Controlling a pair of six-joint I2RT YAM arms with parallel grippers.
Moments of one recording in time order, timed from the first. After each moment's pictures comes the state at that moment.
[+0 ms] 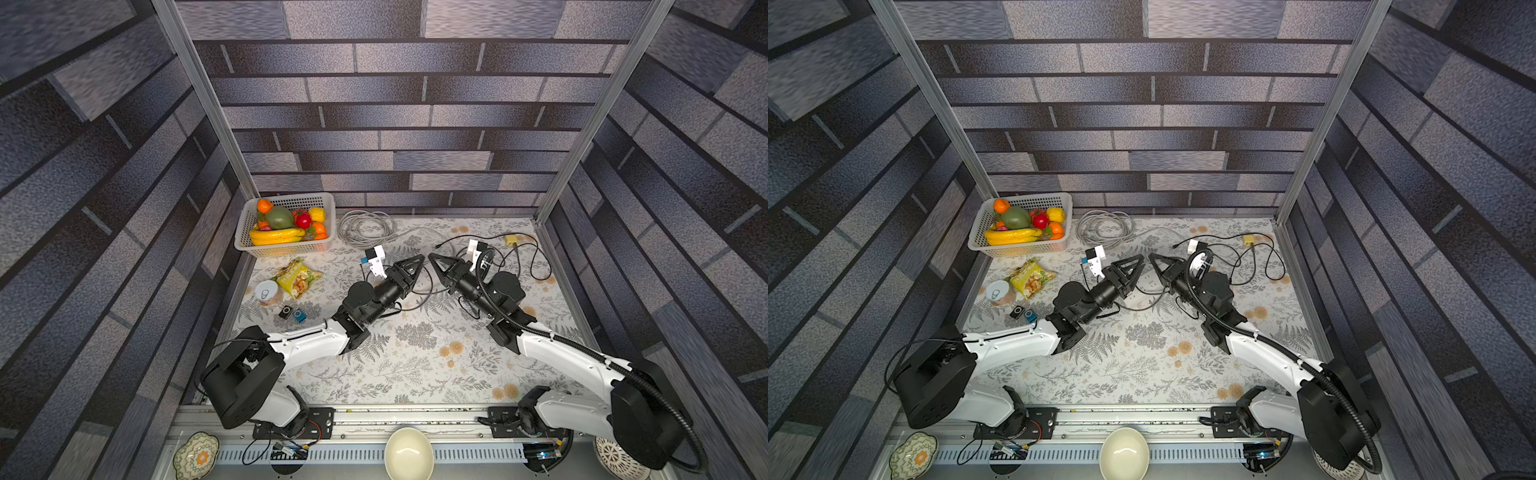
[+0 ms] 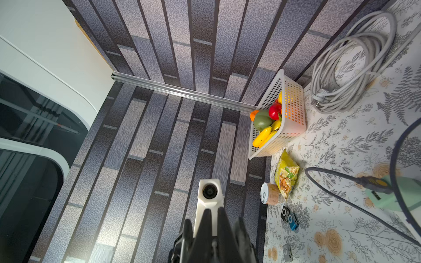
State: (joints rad) left arm -0.79 1.42 0.66 0.96 0.05 -1.36; right arm 0.58 1.18 0.61 0.69 -0.26 1.38
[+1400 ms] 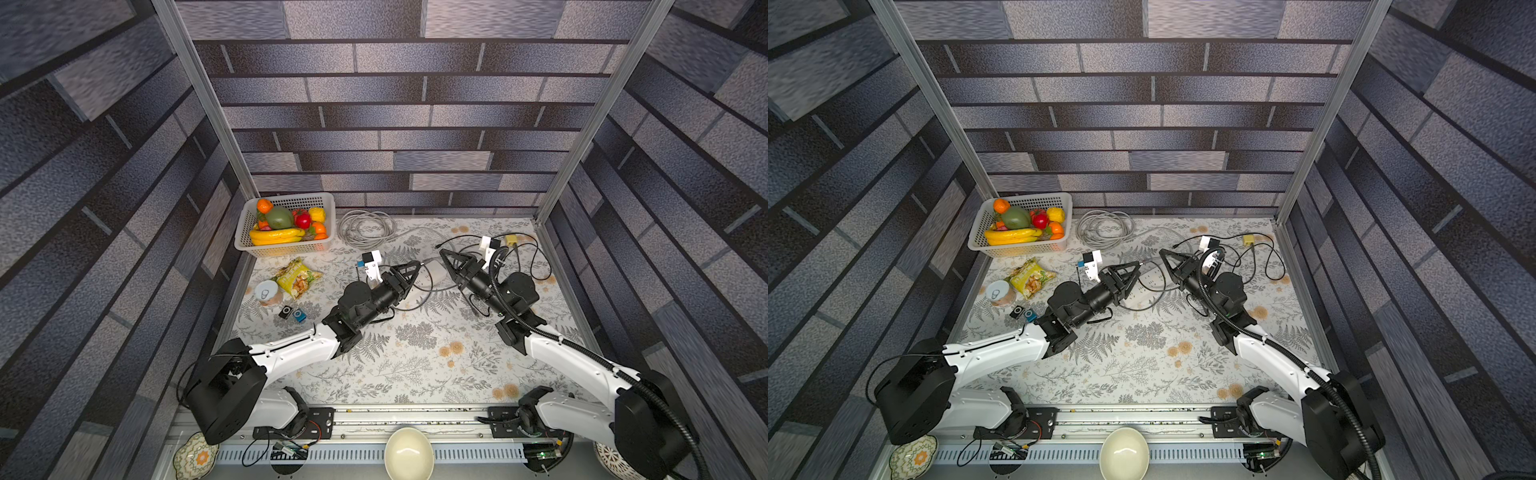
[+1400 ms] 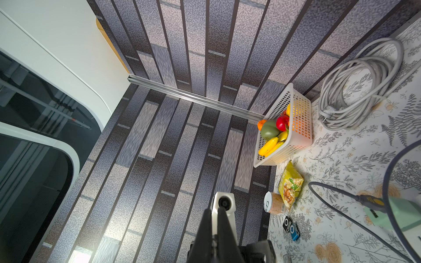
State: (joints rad) left arm -0.78 1.32 0.62 0.81 0.08 -1.37; right arm 0.52 1.14 0.59 0.76 -0.33 1.37
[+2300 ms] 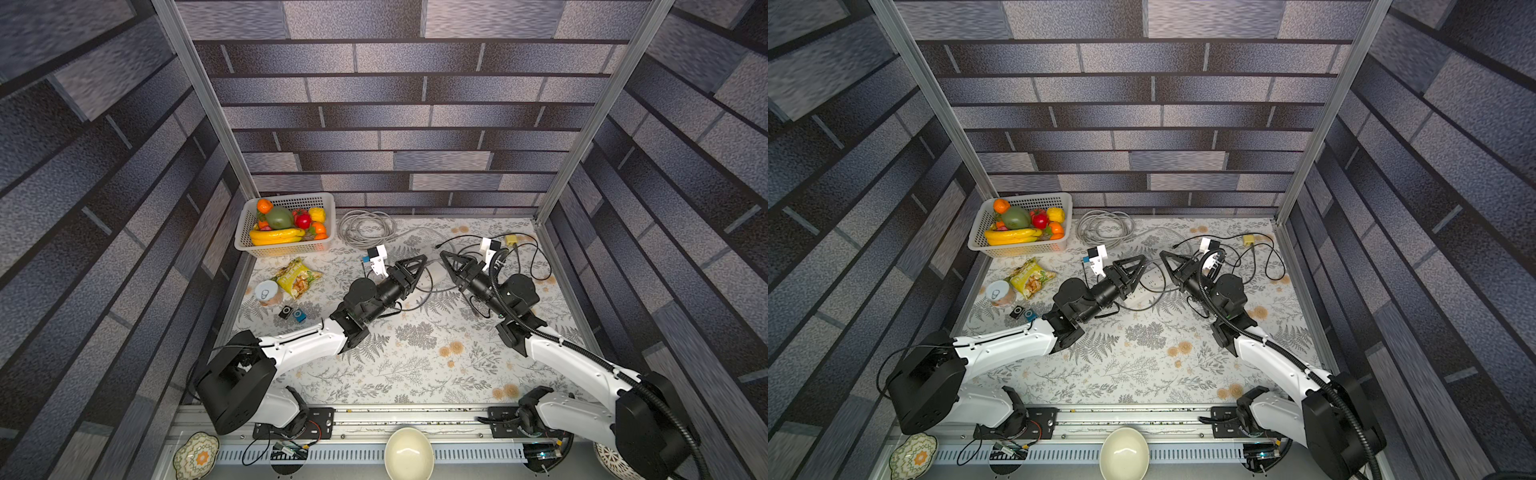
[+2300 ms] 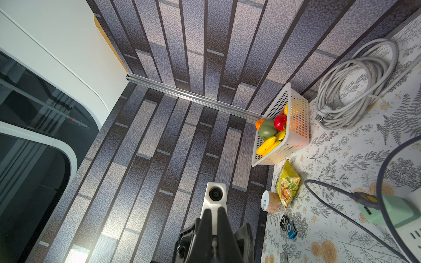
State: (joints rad) left arm -0.81 1.41 0.71 0.87 0.07 -1.40; right arm 0.52 1.13 0.57 0.76 -0.33 1.36
